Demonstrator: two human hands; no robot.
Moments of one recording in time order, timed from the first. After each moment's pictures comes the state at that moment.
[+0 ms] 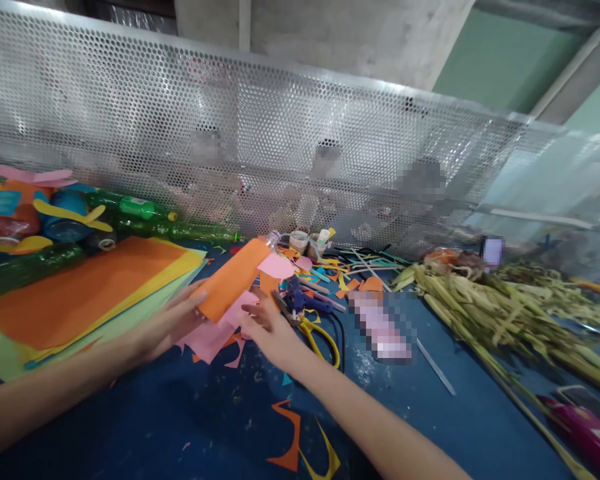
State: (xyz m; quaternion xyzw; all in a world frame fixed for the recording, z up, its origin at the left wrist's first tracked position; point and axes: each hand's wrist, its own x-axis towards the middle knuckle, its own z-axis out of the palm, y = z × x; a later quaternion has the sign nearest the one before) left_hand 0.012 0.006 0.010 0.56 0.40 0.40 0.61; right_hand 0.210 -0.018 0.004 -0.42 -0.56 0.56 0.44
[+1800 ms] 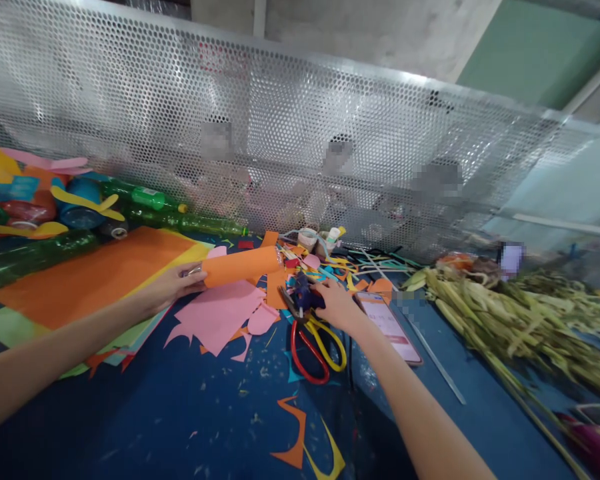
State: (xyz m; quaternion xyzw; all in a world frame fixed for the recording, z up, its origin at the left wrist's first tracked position) left_hand -0.036 0.074 -0.022 0.50 0.41 0.46 0.61; right_hand 0.327 0.046 -0.004 -0.60 -0.79 0.05 0.10
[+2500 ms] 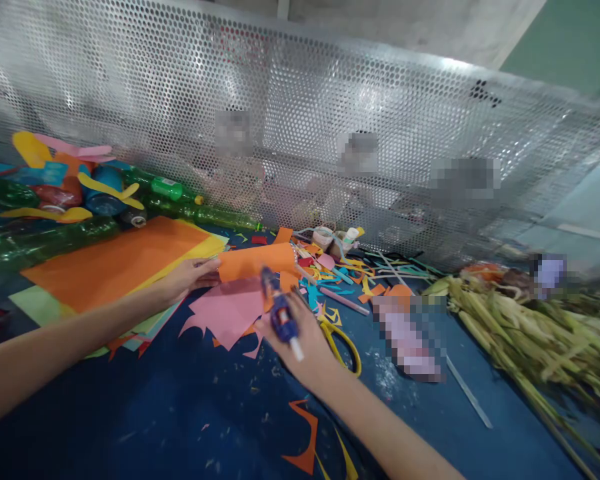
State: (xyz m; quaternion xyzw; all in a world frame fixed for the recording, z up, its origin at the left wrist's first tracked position) left_hand -0.035 0.074 -0.026 0.47 0.44 0.47 0.60; right_hand 0.217 -0.027 0.003 -0.47 -0.78 0.10 0.39
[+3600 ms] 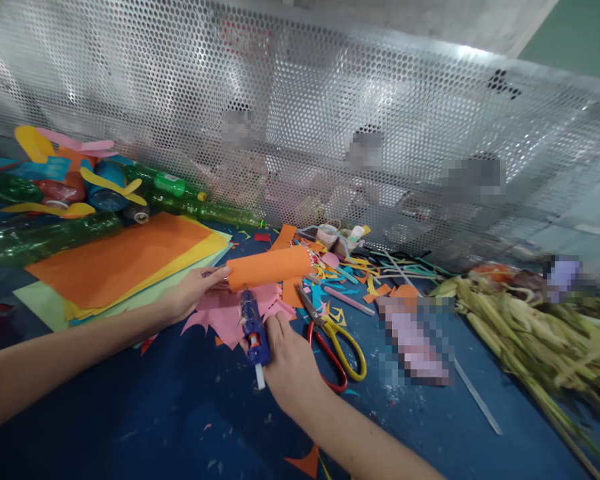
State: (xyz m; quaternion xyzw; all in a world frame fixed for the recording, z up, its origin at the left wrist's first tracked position) left_hand -0.009 0.045 -0.022 0.44 0.44 0.48 0.62; right_hand 0.191 -0.042 -0.014 -0.47 -0.85 -0.04 0.24
